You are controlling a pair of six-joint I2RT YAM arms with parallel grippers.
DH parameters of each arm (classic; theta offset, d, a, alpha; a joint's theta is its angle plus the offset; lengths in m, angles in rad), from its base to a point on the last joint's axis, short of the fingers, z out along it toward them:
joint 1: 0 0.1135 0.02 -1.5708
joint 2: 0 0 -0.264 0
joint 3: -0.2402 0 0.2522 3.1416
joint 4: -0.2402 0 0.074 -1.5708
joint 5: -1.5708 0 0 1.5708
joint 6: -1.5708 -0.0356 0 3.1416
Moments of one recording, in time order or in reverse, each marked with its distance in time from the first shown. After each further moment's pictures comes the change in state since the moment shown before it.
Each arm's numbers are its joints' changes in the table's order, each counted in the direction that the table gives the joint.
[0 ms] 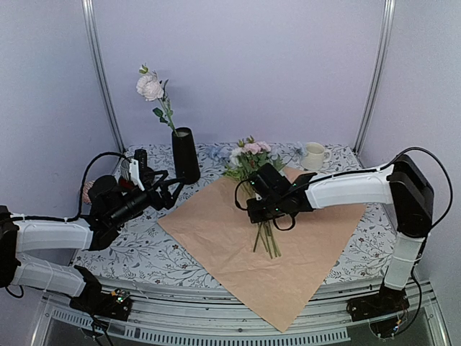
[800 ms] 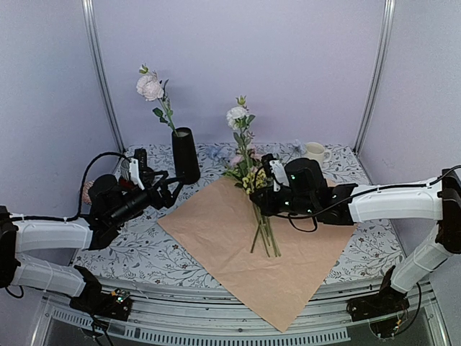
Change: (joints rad) left arm -0.001 -0.005 -0.007 -0.021 0.004 0.039; right arm 0.000 -0.377 0.341 0.456 0.175 0.080
